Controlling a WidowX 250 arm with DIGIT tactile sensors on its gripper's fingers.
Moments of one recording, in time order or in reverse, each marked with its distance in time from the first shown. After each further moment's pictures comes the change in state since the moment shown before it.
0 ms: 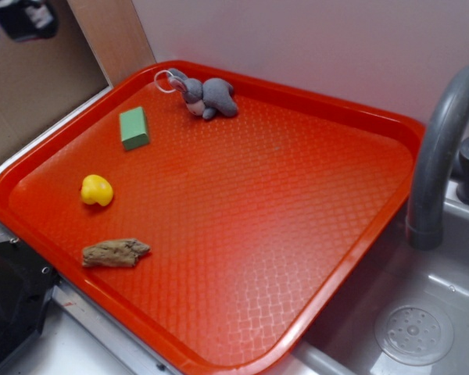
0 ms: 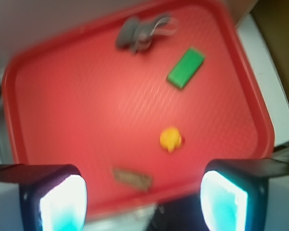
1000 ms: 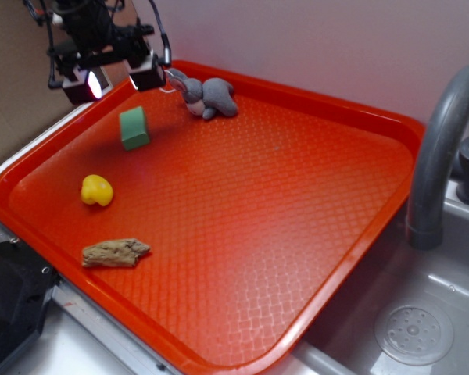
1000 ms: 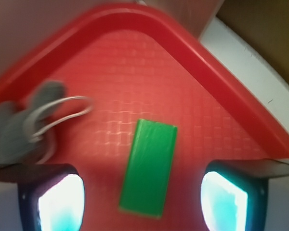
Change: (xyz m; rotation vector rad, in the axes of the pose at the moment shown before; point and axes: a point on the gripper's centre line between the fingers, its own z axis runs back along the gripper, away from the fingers) arm 0.096 0.056 -0.139 0.207 -0.066 0.397
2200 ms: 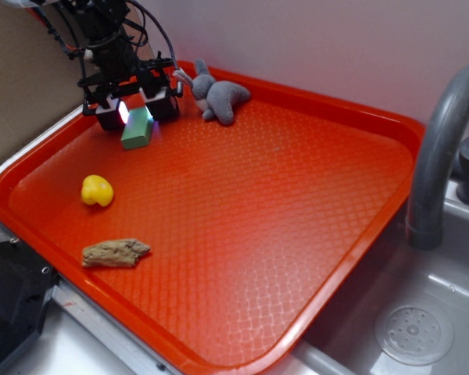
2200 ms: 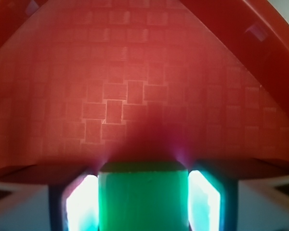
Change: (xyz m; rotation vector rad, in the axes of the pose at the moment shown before) arm 0.000 -0.011 -0.055 -0.049 0.149 -0.053
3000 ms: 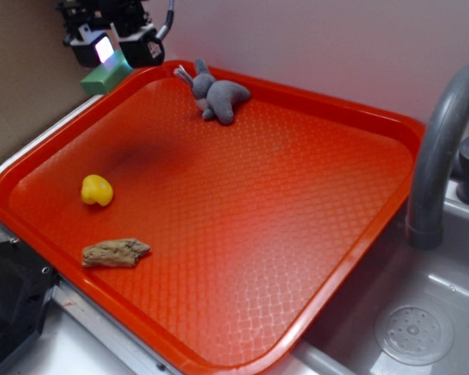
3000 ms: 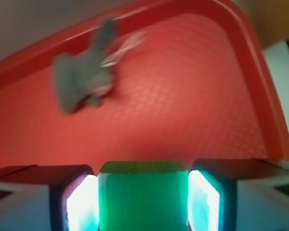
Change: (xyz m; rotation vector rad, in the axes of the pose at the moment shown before) arm -0.046 -0.037 0.114 -0.026 0.041 -0.477
